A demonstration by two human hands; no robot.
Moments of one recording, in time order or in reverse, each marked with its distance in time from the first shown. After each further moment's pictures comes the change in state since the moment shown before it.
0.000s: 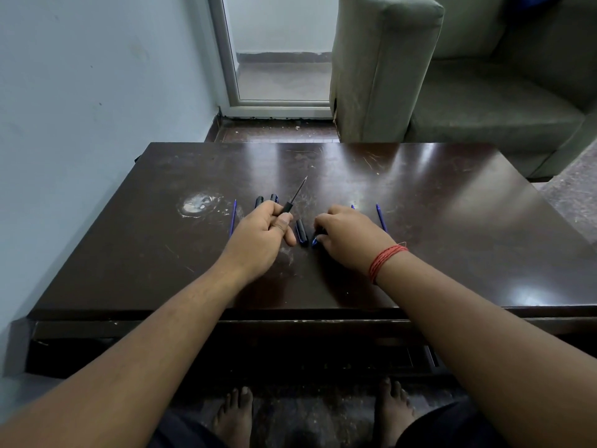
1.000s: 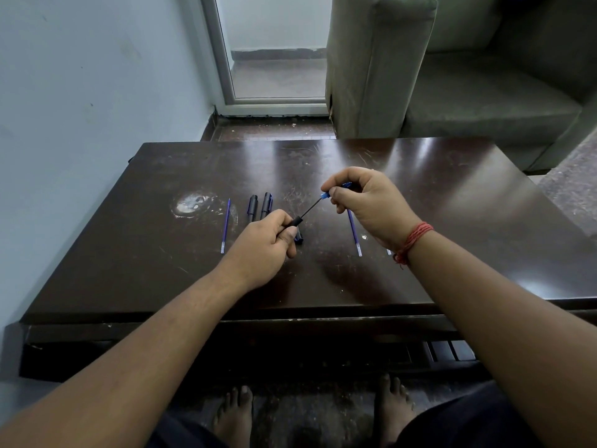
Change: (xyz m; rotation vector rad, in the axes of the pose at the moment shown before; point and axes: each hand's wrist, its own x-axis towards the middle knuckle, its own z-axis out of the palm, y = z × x) left_hand -0.010 0.010 0.006 0.301 -0.139 0.087; right_hand -0.011 0.022 -0.041 1.037 0.275 0.165
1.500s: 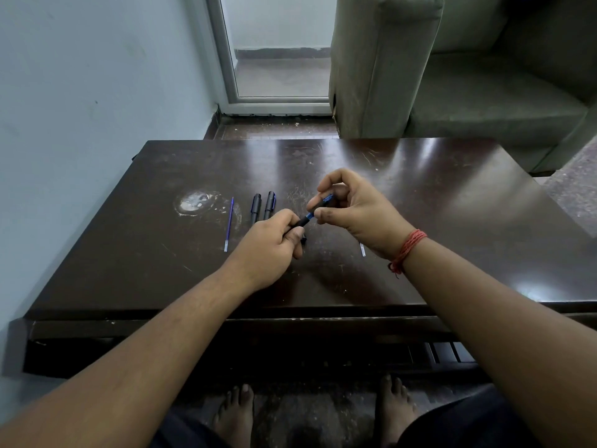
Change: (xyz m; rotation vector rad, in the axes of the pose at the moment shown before) left_hand -0.002 0.001 0.002 -0.017 -0.006 0.022; right_hand -0.006 0.000 0.017 0.229 -0.210 -0.017
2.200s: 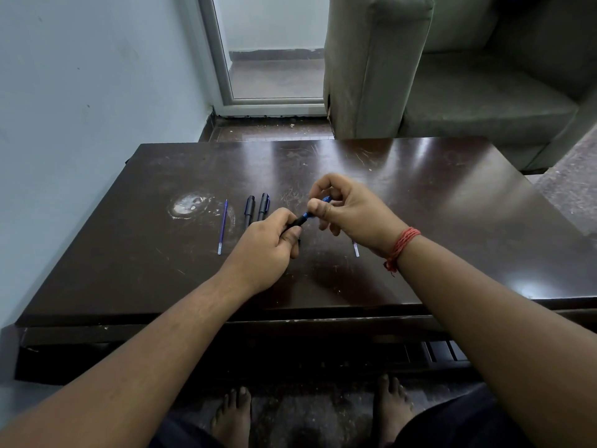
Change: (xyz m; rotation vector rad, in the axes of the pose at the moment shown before) left_hand 0.001 0.004 0.005 0.004 0.067 0.078; right_hand 0.000 -0.003 -0.004 -0.198 0.003 0.022
